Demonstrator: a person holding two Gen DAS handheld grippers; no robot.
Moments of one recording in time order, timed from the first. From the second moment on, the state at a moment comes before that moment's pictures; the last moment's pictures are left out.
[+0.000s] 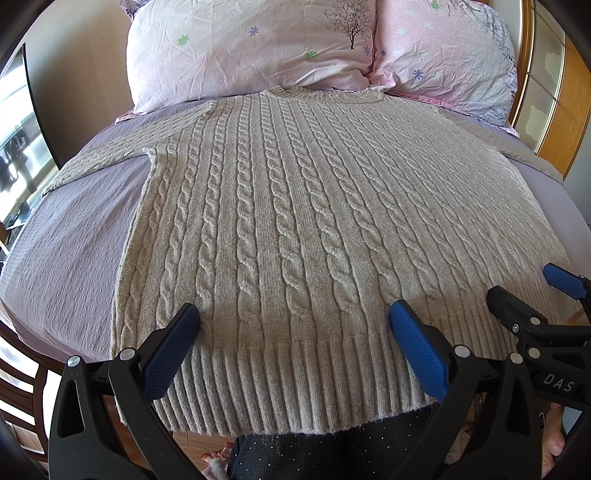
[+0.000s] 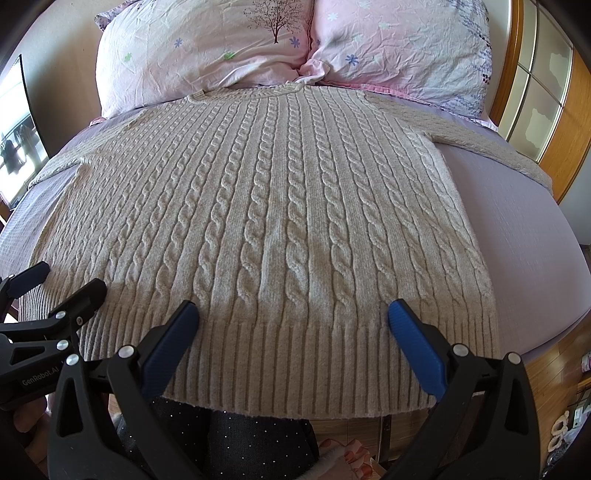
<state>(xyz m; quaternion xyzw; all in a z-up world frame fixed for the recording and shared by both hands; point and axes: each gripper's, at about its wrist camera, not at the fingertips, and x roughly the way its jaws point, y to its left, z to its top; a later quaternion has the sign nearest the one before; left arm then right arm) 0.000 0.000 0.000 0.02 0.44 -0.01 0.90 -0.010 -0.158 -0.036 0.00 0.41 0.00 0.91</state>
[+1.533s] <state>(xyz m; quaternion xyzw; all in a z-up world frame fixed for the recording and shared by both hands) 0.002 0.001 0.001 0.02 0.43 -0.01 0.90 -0.016 -0.180 -0.030 0.01 0.35 0.08 0.93</state>
